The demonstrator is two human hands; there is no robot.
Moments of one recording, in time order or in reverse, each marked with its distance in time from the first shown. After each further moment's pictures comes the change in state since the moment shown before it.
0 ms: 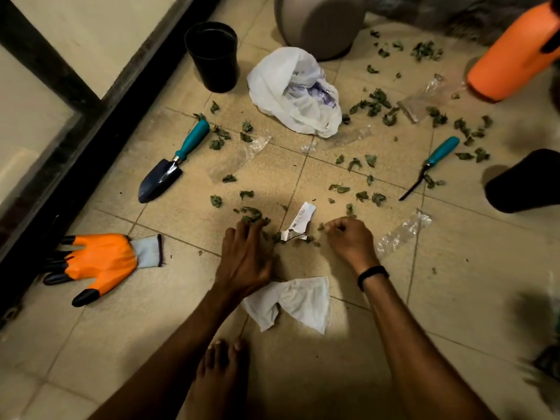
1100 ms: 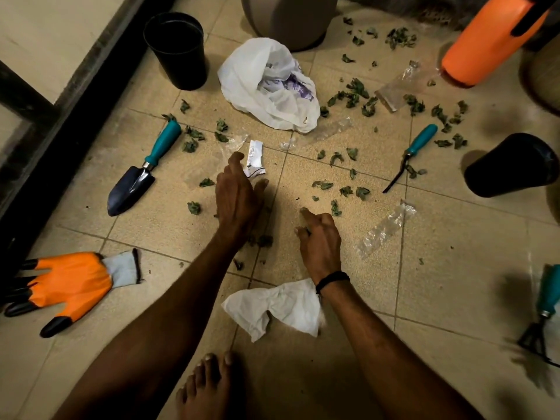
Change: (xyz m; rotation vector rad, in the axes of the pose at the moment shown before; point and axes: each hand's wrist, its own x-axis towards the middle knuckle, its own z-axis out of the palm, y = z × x) left_hand 0.134 0.015 0.008 -0.133 0.130 -0.284; right_hand 0.004 0.011 0.049 -0.257 0.270 -0.299
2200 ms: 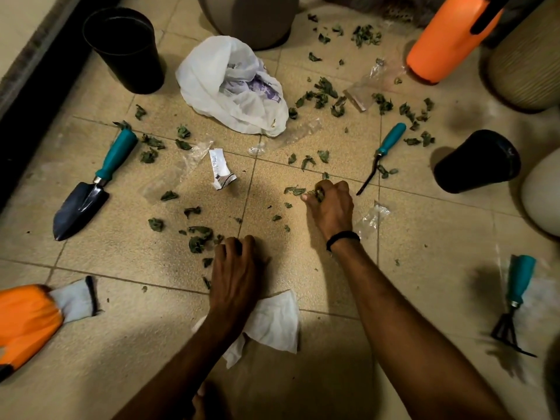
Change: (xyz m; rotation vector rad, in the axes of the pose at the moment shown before) left_hand -0.119 -0.005 0.028 0.323 -0.209 0.250; right_hand 0.093 0.053 -0.040 0.061 0.040 0.246
